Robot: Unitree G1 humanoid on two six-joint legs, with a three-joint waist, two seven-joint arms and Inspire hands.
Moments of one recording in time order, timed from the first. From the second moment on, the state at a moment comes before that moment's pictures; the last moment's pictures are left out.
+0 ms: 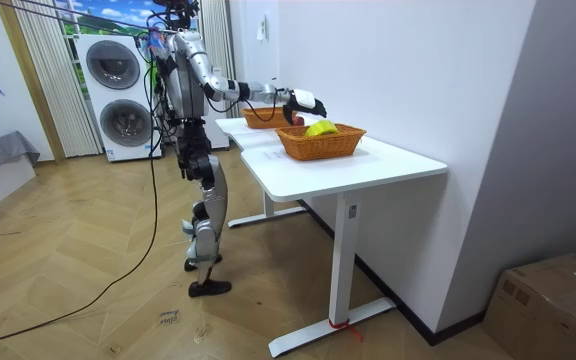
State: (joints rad) left arm 0.27 0.28 0.11 1.00 0.31 0.18 0.16; right arm -0.18 -0.53 0.08 0.19 -0.17 0.17 0.06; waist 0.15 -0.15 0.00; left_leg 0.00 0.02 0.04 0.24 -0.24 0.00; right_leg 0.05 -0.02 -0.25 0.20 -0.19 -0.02
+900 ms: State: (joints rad) left arm 0.26 0.29 0.11 0.99 0.31 0.17 0.14; right arm -0.24 -0.54 0.11 0.34 -0.34 0.18 0.09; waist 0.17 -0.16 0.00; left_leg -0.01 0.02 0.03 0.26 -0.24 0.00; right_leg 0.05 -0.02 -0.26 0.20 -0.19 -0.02
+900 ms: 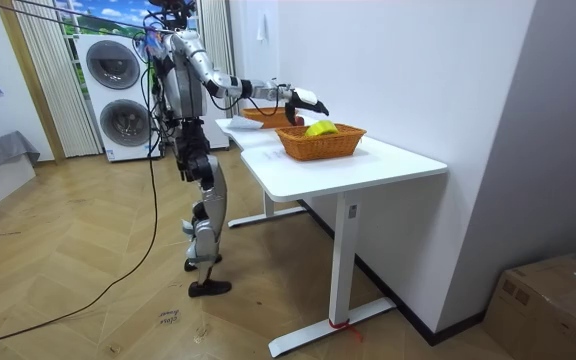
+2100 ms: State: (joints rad) left arm 0.23 0.31 0.07 0.96 0.27 0.19 0.14; right arm -0.46 -0.54 0.22 0.64 -0.40 0.20 0.09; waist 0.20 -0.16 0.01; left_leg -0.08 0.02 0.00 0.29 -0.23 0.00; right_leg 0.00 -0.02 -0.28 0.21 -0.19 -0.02
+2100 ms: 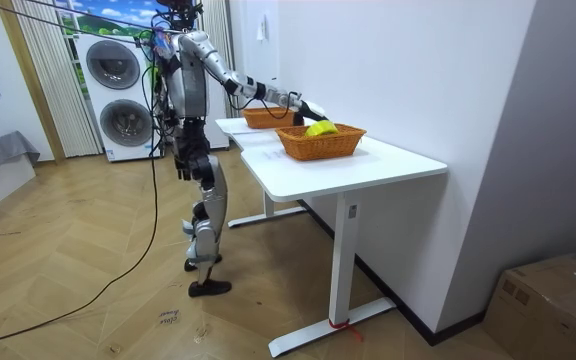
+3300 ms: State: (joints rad) left arm 0.16 0.35 0.01 0.96 0.27 0.19 0.12; right arm -0.60 -0.59 0.26 0.90 -0.32 0.17 0.06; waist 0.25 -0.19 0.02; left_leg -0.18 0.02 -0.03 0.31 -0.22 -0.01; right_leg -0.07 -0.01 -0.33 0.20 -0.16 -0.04
